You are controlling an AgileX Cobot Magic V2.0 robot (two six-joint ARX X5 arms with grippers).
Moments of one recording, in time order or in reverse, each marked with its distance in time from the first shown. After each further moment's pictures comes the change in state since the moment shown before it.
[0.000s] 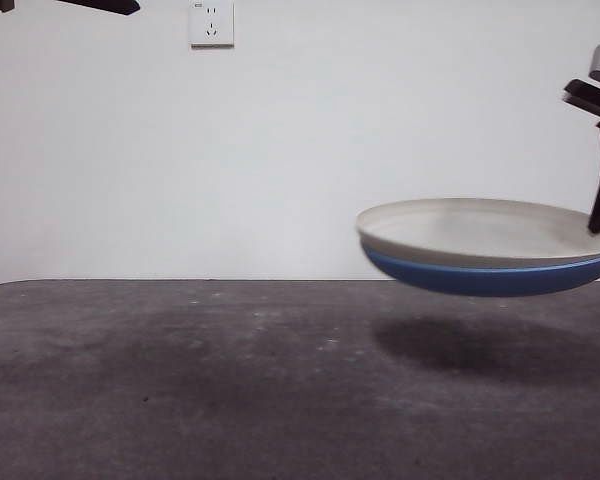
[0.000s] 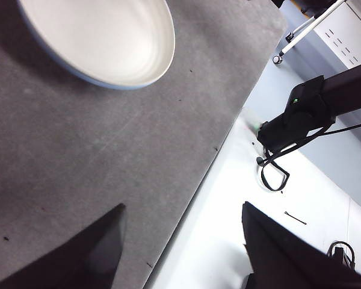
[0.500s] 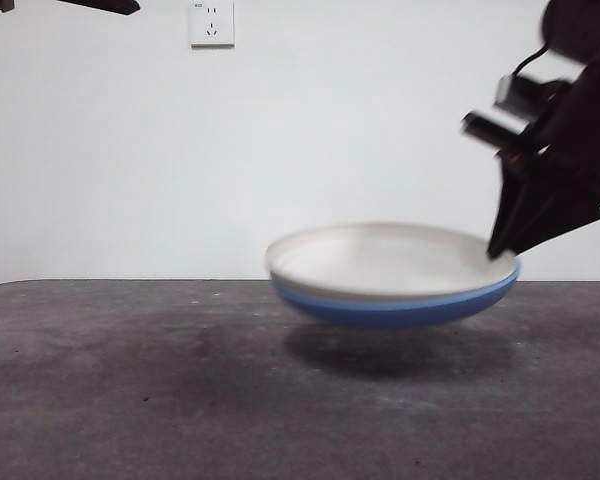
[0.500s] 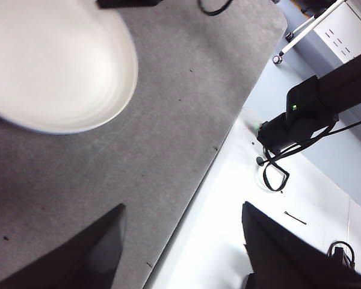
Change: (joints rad) left arm 0.000 0.000 0.000 0.000 0.000 0.000; right arm 0.222 0.166 0.037 0.156 0.058 0.134
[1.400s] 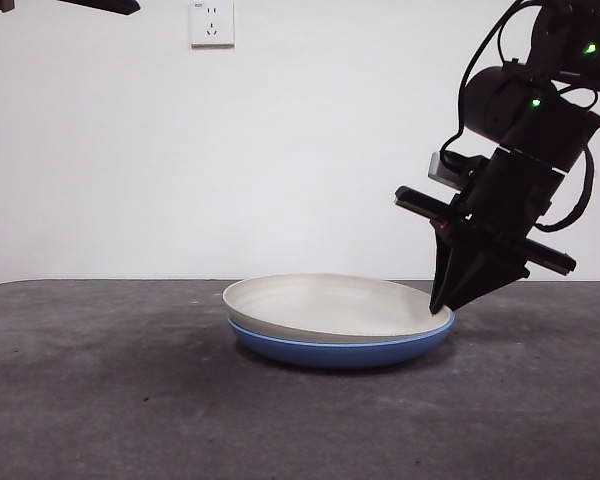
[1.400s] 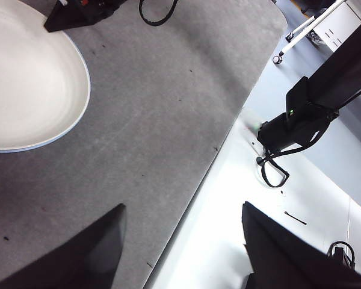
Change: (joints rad) left arm 0.000 0.000 0.000 0.000 0.000 0.000; right arm 0.077 0.293 0.154 0.050 0.019 0.043
